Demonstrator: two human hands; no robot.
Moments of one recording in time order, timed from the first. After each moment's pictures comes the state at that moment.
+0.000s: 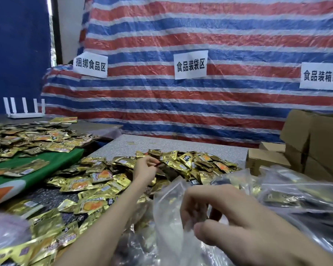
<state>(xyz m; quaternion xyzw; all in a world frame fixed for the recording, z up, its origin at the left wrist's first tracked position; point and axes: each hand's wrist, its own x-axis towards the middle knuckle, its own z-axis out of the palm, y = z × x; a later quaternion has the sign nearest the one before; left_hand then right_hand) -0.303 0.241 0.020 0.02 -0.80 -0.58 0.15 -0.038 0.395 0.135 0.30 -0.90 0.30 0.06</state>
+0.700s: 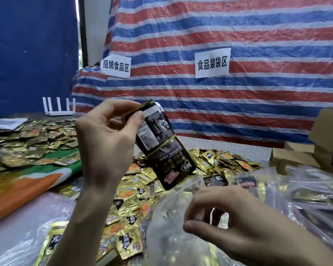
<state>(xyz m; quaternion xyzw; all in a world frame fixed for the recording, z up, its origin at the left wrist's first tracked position) -0.069 0.140 0.149 -0.15 -0.65 -0.52 0.54 -0.027 0.353 0.124 0.37 -0.89 0.26 0.05</state>
